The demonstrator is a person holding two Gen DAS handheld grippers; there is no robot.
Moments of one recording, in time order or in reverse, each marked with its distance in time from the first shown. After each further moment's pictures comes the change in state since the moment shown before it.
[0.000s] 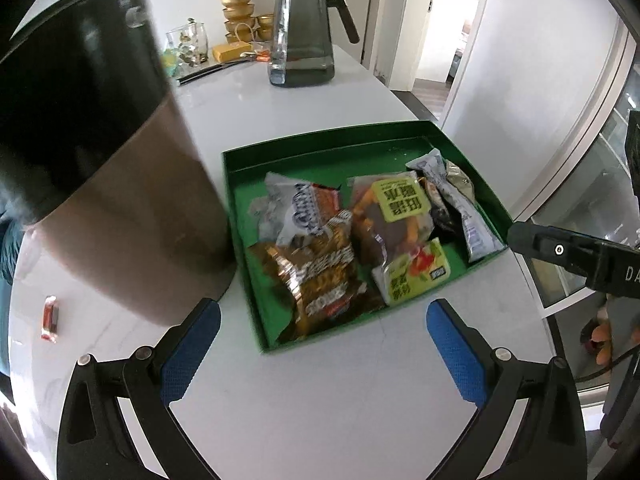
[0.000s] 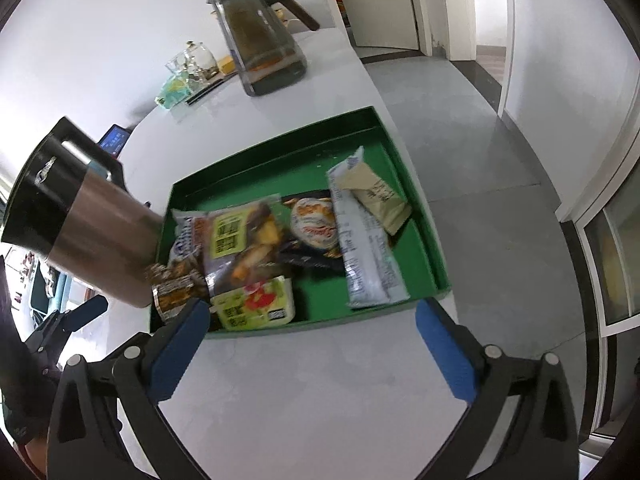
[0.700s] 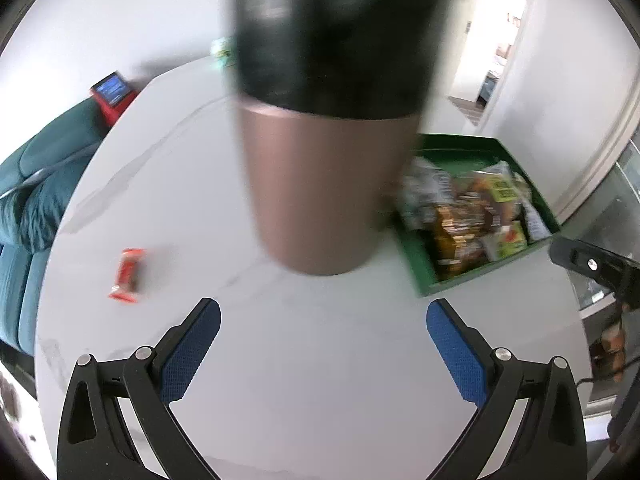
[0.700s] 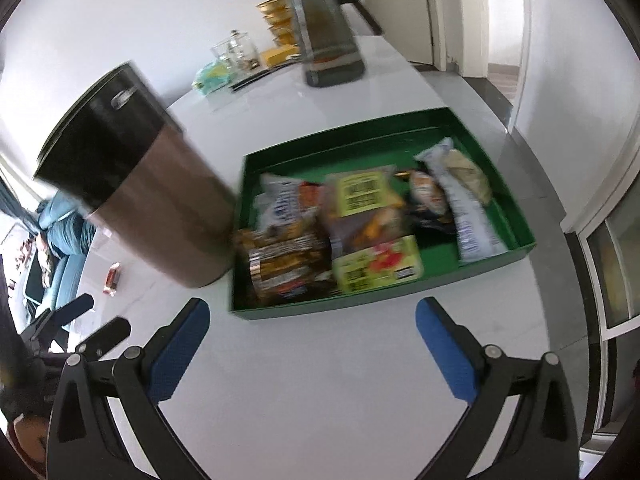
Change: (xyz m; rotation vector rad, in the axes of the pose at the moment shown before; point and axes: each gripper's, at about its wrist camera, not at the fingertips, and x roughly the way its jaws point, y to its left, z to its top) left arm -0.048 0.152 -0.054 -0.104 -0.026 0.053; right arm 0.002 0.132 -0.048 -0.075 -0.036 -0.022
